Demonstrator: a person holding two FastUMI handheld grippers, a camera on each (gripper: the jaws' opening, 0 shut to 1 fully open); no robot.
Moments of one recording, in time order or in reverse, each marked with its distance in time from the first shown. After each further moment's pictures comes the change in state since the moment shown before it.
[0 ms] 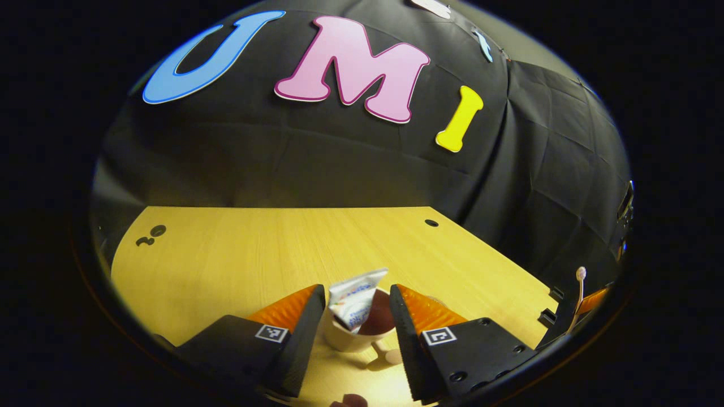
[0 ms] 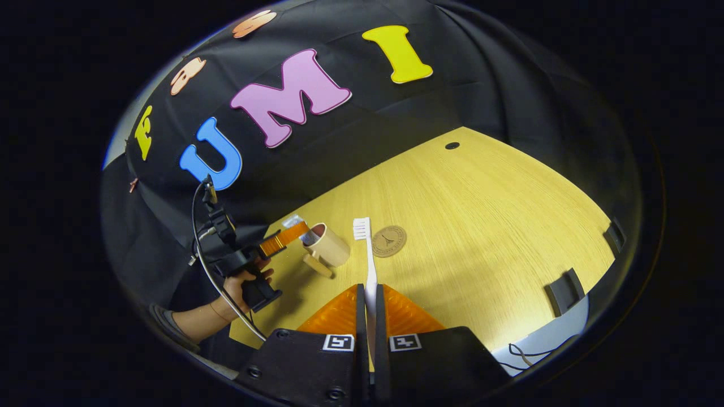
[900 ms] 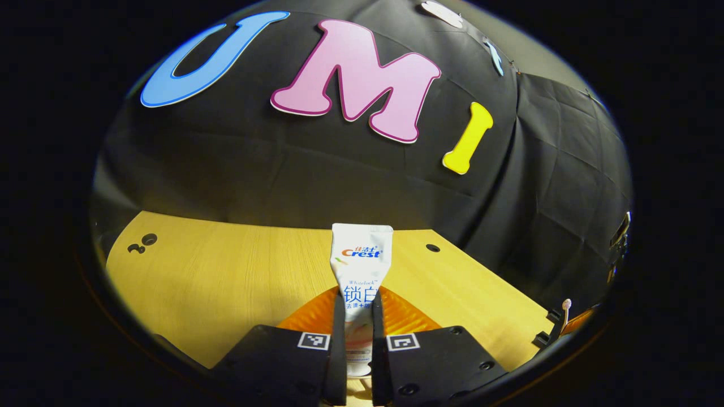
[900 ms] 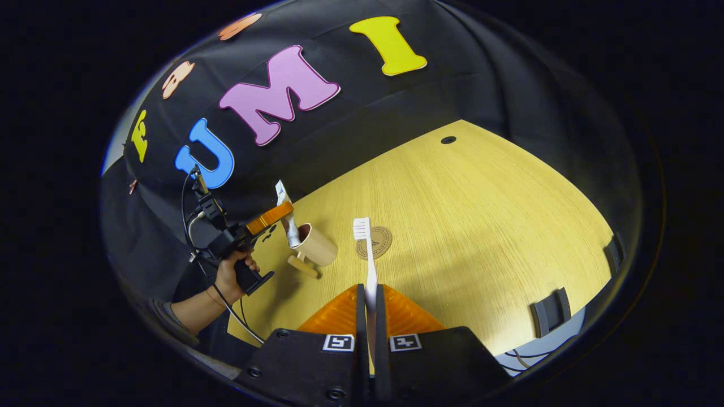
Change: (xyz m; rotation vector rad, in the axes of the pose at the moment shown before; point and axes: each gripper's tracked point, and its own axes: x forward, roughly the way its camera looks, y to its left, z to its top) left arm 0.047 -0.009 0.039 -0.047 -0.074 -0.015; right arm 0.009 -0.052 0.008 0.006 0.069 -0.019
